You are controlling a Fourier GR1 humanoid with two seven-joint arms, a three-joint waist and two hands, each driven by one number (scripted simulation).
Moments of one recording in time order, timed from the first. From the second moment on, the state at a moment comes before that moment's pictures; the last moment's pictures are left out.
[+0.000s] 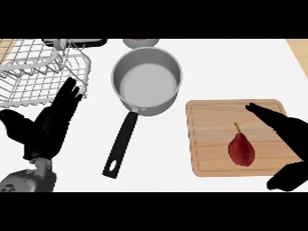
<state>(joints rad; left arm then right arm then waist) -0.12 0.18 -0.09 -1.69 0.14 0.16 0.32 -0.09 -0.58 0.15 -1.85 0.42 0.53 0.38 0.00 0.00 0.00</state>
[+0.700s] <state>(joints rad) -0.12 0.14 -0.07 -1.70 0.10 0.13 0.33 -0.14 -0.44 0.20 -1.68 0.65 0.53 0.38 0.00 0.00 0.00</state>
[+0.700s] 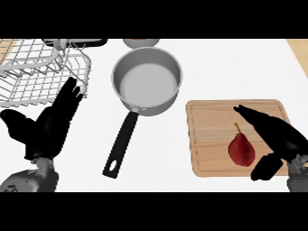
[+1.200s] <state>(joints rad) -0.12 0.11 -0.06 -1.70 0.08 0.12 0.33 -0.17 -0.39 0.23 -1.55 0.80 0.54 0.36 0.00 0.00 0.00</state>
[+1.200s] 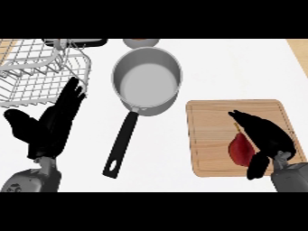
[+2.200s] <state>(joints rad) -0.13 0.10 0.00 -1.68 0.07 0.06 0.33 -0.18 -0.30 0.19 -1.42 0.92 0.42 0.13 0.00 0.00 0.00</state>
